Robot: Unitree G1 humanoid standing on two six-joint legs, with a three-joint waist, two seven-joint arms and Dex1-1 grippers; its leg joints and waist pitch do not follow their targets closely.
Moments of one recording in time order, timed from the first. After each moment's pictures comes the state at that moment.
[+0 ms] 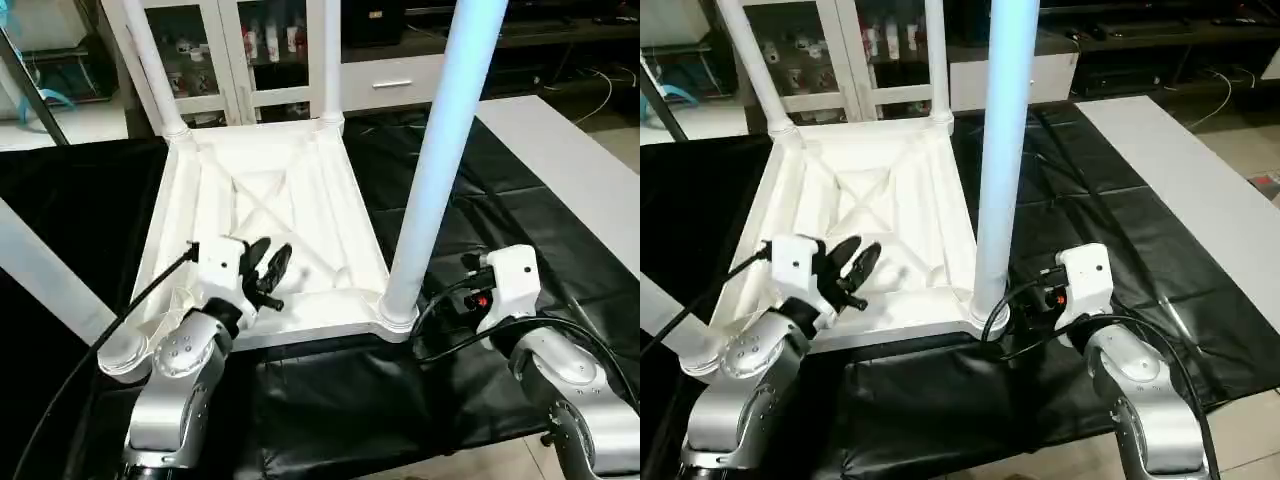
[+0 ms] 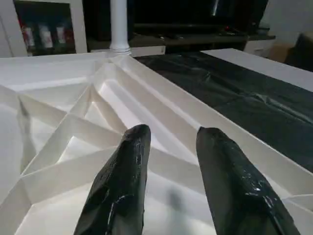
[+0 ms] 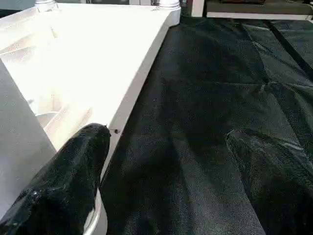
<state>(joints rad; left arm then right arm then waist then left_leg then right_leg) -0.10 0.06 -0.02 -0.10 -0.14 0.24 -0.34 -0.01 -0.29 -0.03 -0.27 0.23 0.49 0.31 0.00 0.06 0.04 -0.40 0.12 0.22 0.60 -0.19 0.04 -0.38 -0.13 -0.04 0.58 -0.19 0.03</state>
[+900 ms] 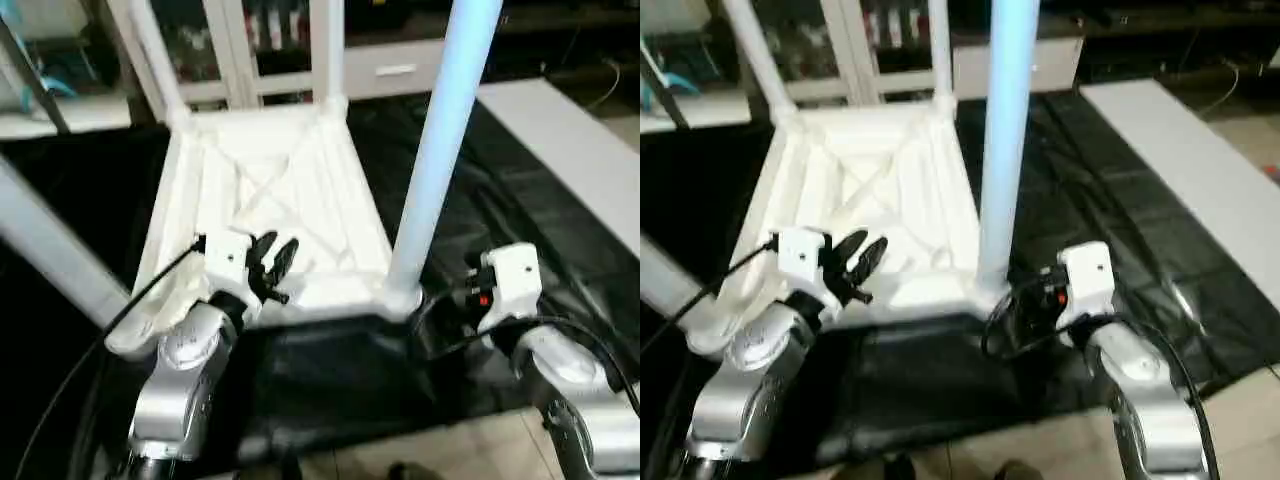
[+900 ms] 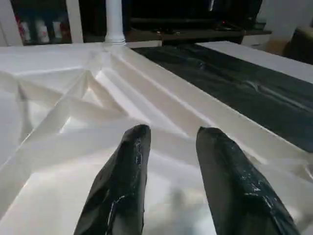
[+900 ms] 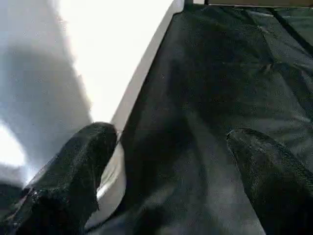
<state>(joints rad) -0.13 0.07 -0.03 -0.08 -0.15 0.24 -0.34 -0.01 -0.29 -0.03 -0.25 0.22 0.47 0.30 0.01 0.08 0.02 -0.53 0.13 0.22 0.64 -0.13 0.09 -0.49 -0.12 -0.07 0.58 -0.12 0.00</state>
